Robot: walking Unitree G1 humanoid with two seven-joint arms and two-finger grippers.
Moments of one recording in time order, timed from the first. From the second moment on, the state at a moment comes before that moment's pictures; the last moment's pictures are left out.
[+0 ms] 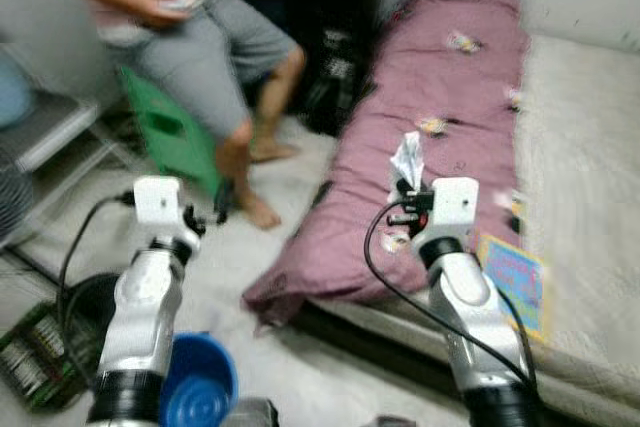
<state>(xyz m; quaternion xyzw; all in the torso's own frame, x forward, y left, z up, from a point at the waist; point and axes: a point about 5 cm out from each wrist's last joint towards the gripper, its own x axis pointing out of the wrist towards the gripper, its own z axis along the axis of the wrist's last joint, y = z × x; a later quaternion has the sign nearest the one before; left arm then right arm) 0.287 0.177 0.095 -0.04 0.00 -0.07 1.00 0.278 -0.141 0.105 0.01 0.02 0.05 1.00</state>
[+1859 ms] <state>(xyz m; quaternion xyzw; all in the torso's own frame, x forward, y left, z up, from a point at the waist) 0.271 0.192 0.089 -0.03 0.01 -0.02 1.00 0.282 -0.129 0.096 0.02 0.04 0.08 1.00</state>
